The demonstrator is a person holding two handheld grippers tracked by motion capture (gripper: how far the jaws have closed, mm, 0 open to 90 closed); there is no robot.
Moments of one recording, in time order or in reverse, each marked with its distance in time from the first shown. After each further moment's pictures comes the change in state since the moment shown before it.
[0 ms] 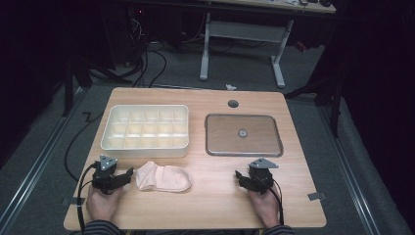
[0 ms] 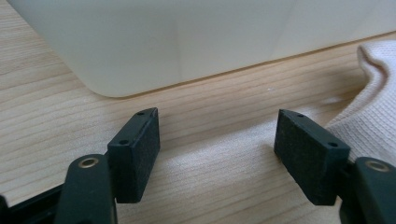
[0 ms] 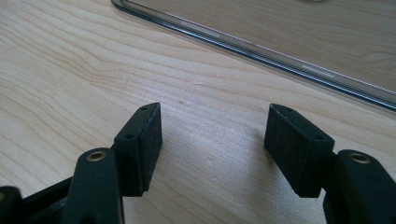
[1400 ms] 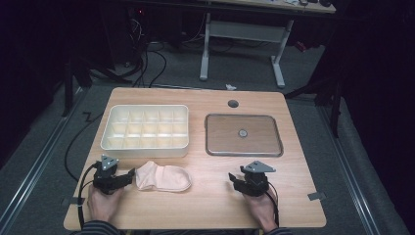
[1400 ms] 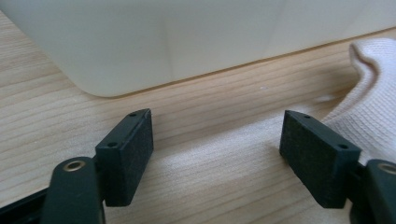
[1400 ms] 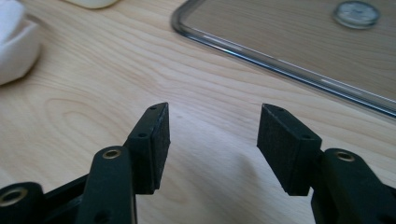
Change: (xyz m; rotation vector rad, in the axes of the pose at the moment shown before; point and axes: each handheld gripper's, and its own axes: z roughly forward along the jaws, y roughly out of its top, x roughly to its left) left arm -0.003 0.000 0.000 0.005 -0.013 0.000; right arm 0.024 0.005 -0.013 -0.057 0.095 -0.024
